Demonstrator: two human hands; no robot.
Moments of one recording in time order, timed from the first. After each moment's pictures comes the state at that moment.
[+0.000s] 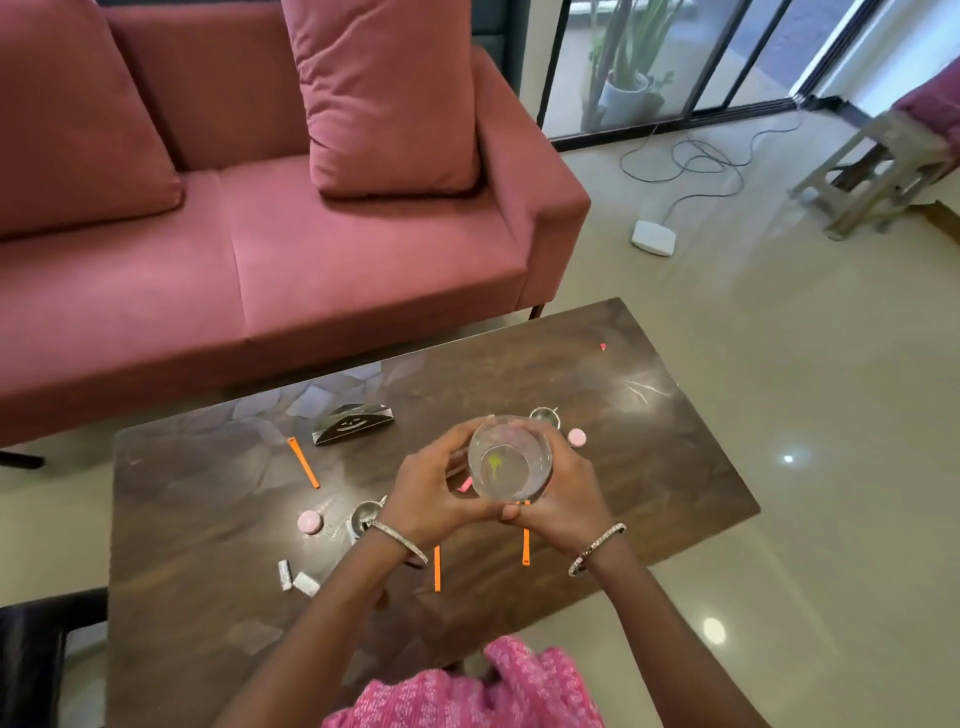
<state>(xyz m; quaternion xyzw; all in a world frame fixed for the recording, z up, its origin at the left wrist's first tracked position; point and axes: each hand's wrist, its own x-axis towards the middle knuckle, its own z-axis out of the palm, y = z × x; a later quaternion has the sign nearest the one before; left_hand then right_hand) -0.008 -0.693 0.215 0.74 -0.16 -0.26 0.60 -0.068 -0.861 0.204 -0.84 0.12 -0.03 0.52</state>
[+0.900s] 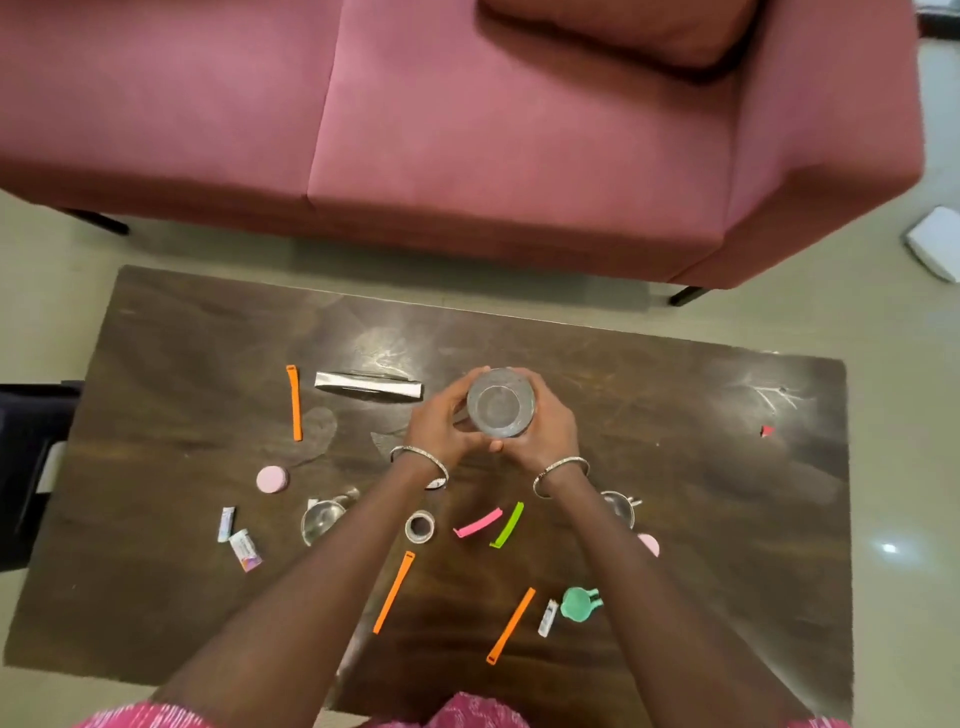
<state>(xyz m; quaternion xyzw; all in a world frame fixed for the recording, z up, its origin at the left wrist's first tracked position) 0.197 -0.760 -0.038 0.73 0.17 -0.23 0.62 0.213 -0.917 -0.060 -0.87 0.04 0.18 0.45</state>
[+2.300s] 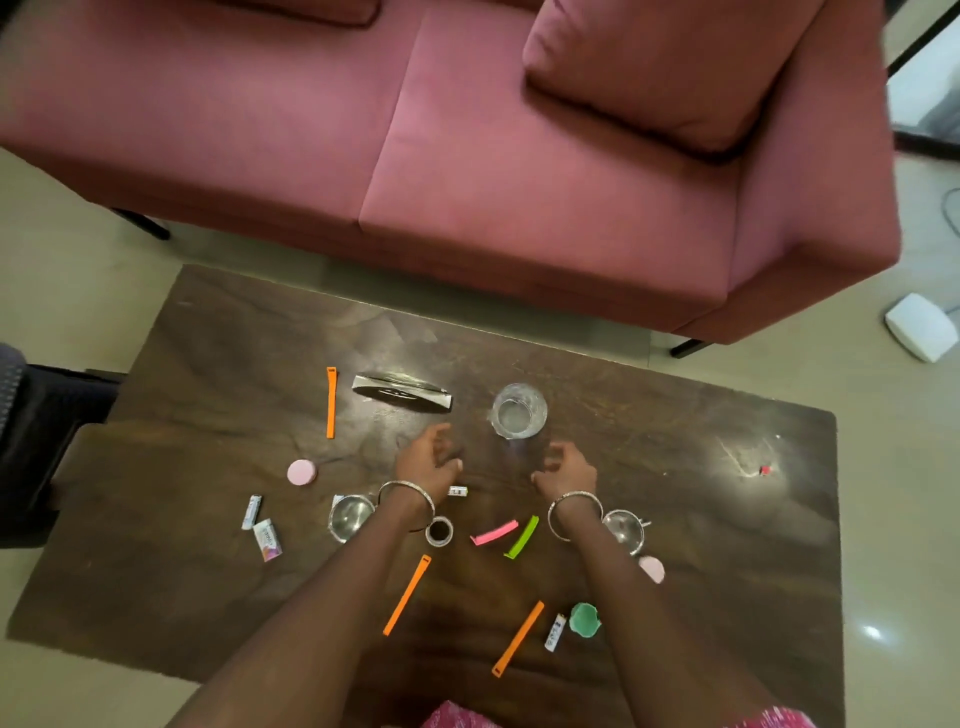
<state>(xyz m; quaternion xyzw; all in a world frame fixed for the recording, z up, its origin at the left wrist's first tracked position) 0.136 -0.715 -0.041 0.77 0.30 -0.21 0.53 0.174 -0.910 -0.072 -0.86 0.23 0.29 0.34</state>
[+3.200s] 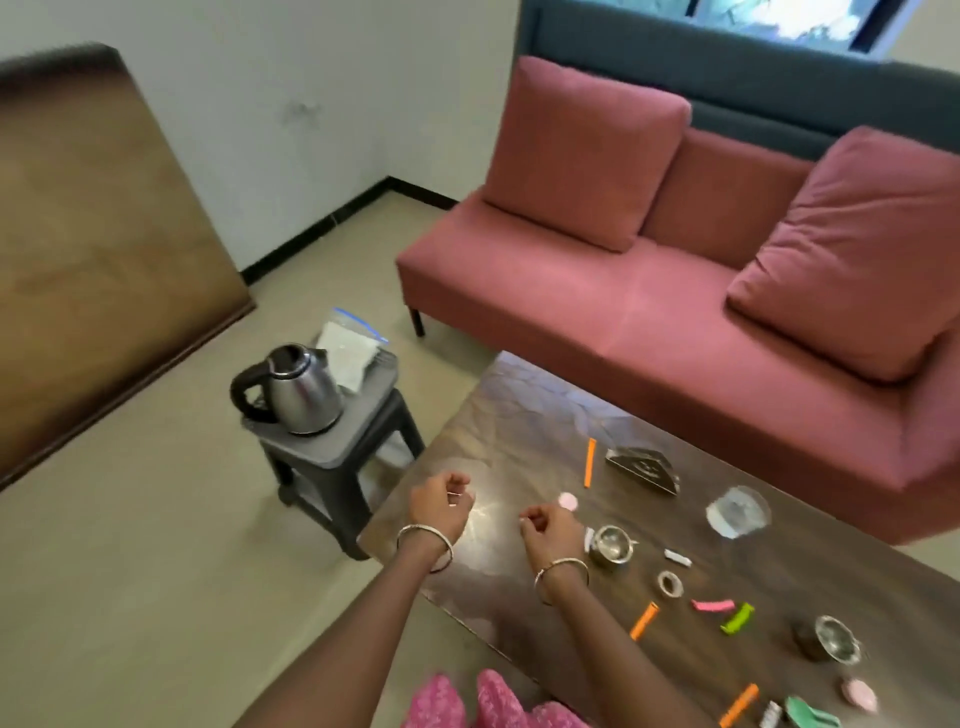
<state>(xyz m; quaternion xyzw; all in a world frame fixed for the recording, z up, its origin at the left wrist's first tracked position) -0.163 -0.392 0.114 0.79 0.36 0.06 0.49 -0.101 -0.544 0.096 -0.90 -0.02 0.21 0.39</state>
